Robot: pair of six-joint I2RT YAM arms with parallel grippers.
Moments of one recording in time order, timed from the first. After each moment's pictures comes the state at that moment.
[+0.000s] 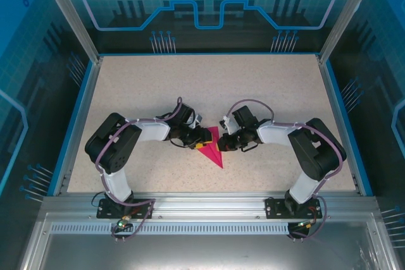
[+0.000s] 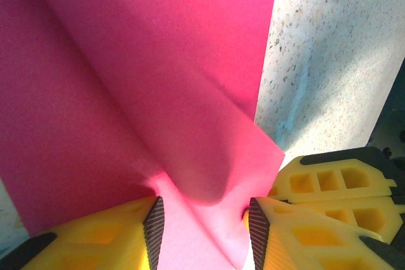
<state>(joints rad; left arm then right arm) -0.53 1.81 0.87 -0.07 0.62 -0.87 0.54 1.69 0.78 -0.21 -0.59 0.34</state>
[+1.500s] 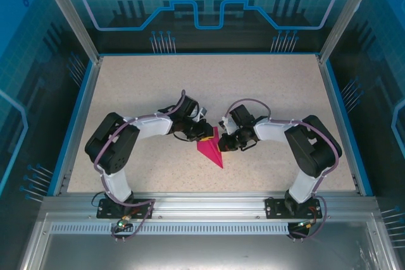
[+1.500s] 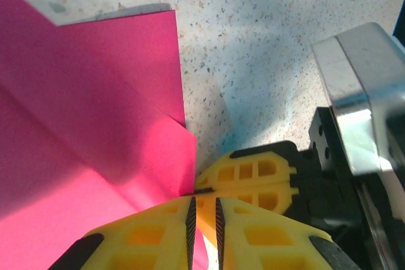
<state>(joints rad) -0.55 1.82 1.01 -0.19 0.62 -0.82 0.55 1.74 0.84 -0.31 -0.53 0.31</state>
